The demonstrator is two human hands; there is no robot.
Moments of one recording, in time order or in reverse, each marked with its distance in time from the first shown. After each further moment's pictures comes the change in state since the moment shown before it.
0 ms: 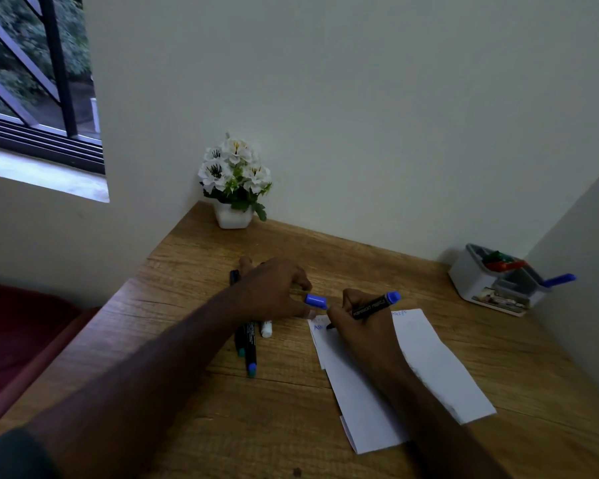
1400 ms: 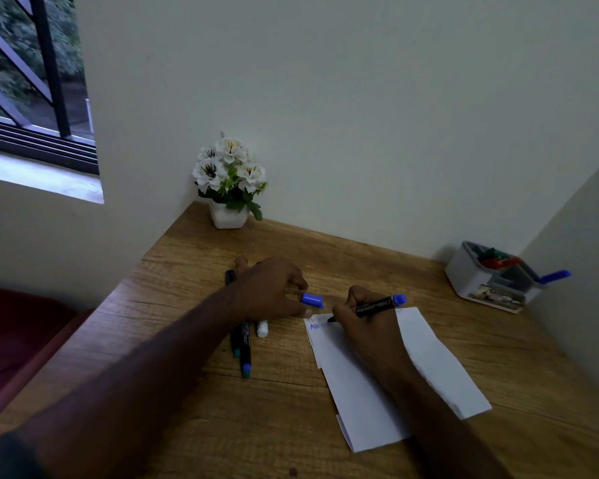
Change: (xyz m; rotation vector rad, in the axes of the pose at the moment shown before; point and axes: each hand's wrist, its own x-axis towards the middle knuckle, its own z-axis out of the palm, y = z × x) left_hand -0.001 0.003 -0.002 0.009 -0.025 -0.020; right_hand 0.003 0.006 -0.009 -0.022 0.030 -0.015
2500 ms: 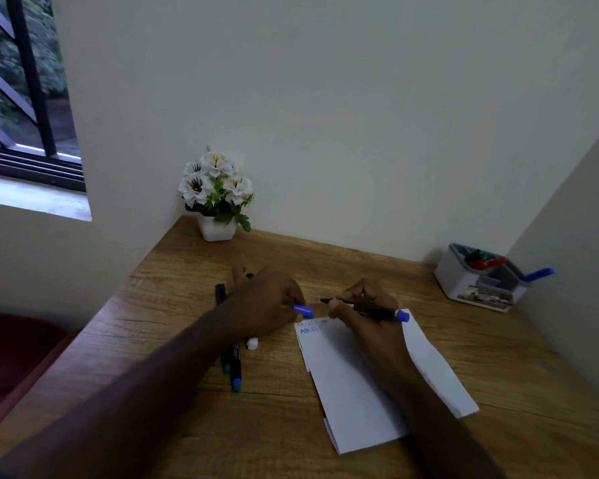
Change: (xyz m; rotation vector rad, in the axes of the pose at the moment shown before) left_hand 0.000 0.010 0.005 -0.005 0.085 0.062; right_hand -0.001 0.003 -0.024 0.121 -0.007 -0.066
